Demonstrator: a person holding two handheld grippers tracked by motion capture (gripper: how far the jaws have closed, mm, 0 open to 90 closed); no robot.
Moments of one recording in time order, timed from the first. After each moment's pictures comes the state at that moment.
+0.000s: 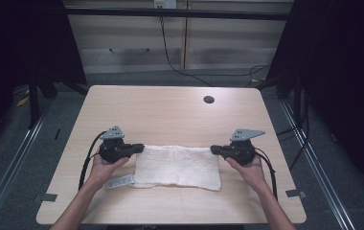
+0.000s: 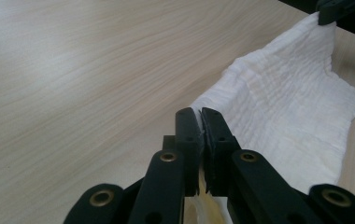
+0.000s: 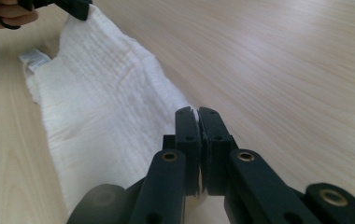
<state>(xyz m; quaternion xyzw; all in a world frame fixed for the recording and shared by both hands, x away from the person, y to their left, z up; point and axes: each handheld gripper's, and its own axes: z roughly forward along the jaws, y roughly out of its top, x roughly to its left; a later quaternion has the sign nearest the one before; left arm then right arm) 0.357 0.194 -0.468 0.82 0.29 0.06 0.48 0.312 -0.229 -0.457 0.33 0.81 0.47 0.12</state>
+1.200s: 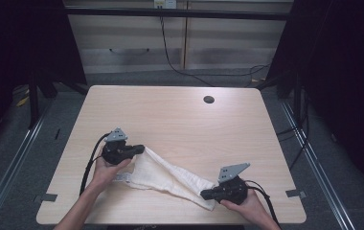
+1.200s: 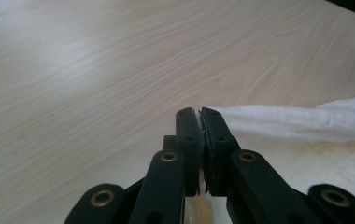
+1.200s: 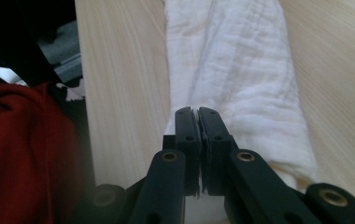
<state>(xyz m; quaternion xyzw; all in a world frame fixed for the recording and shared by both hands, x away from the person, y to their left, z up) 0.356 0.188 -0.477 0.82 0.32 0.08 0.46 0.230 -0.194 -0.490 0.25 0.87 0.42 -0.02</state>
